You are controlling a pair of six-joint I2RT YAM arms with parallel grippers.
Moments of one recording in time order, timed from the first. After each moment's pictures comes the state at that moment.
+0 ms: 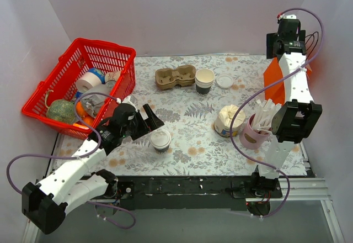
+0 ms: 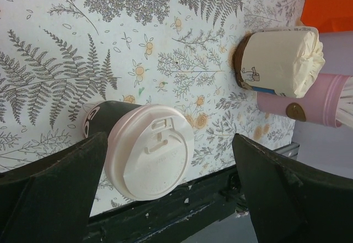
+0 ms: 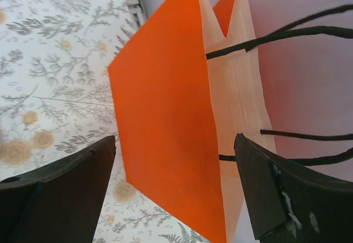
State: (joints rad) left arm -0.58 0.90 0.73 -0.48 0.03 -0.94; right arm -0.08 1.91 2.03 -0.71 0.36 -0.19
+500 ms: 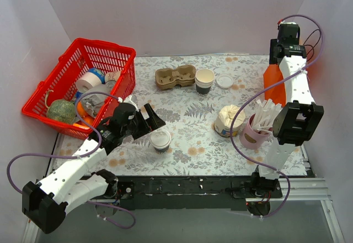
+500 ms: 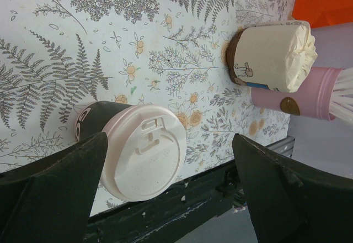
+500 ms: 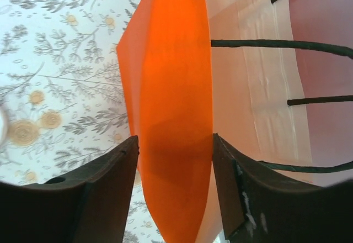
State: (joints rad) left arm -0.58 0.91 0.73 -0.45 0.07 -0.93; right arm -0.09 1.88 1.92 -0.72 0.38 -0.15
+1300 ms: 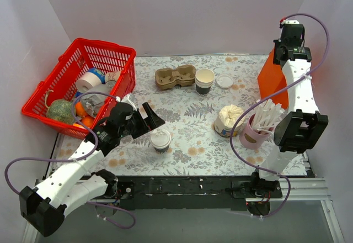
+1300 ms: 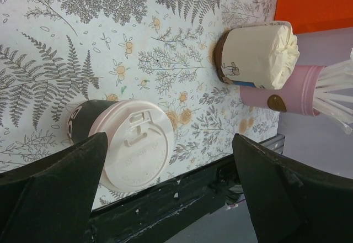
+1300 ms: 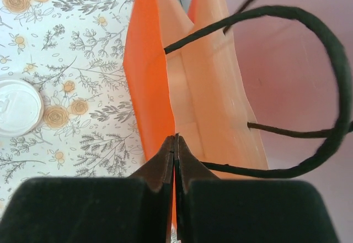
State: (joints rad) left arm -0.58 0.88 0.75 -0.47 0.09 -0.94; right arm -0.09 1.76 1.86 -0.75 0.28 -0.09
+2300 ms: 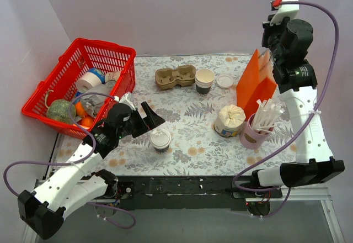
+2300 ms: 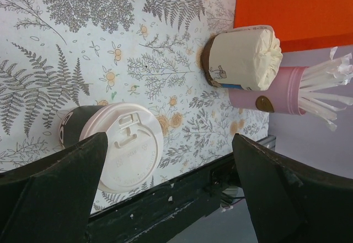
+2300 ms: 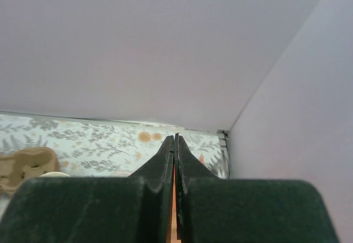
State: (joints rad) left arm -0.58 0.85 0.75 -0.45 0.08 -0.94; right arm 0.12 1.35 1.70 -0.34 0.14 -0.19
